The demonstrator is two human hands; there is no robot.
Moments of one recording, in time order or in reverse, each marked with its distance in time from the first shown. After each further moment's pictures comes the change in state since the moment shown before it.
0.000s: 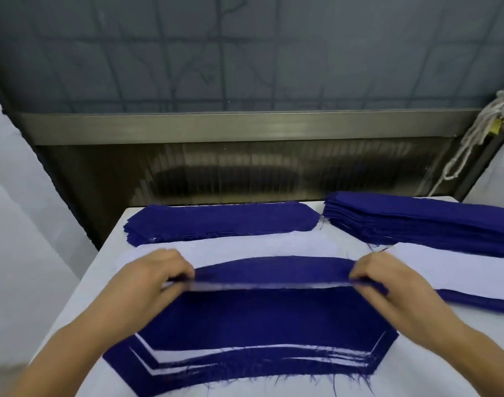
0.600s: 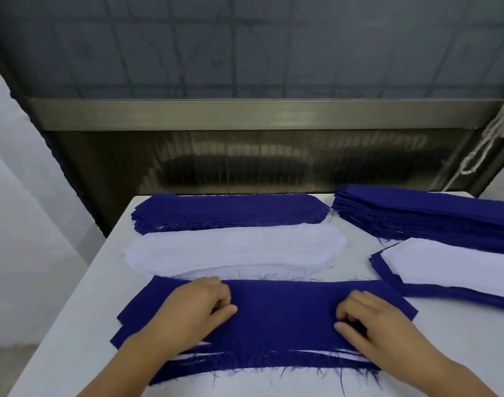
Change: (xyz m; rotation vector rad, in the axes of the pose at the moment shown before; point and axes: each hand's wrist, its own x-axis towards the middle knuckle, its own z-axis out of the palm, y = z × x) left_hand -0.001 0.023 0.079 -0.034 -0.191 -0.094; right_hand -0.035 -0.008 0.051 -0.006 -0.306 0.116
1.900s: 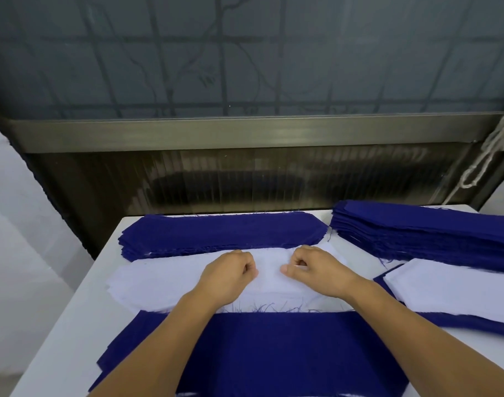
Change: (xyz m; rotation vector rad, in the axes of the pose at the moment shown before) left_hand 0.132 0.004 0.006 -0.113 0.057 -0.126; right_hand 0.168 0.026 0.010 0.216 -0.145 0.187
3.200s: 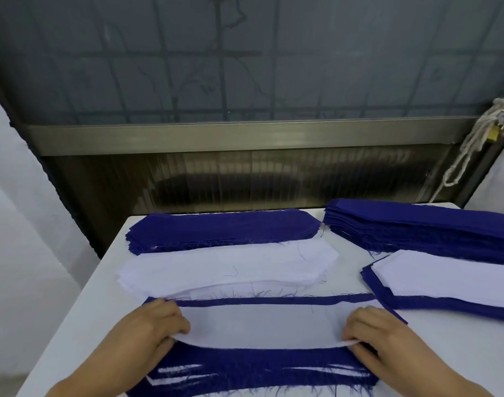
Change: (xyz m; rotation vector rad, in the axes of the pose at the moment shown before) left_hand -0.164 -0.049 -0.057 0.182 -0.025 0.314; right_hand -0.181 0.010 0.002 -0.279 0.159 -0.294
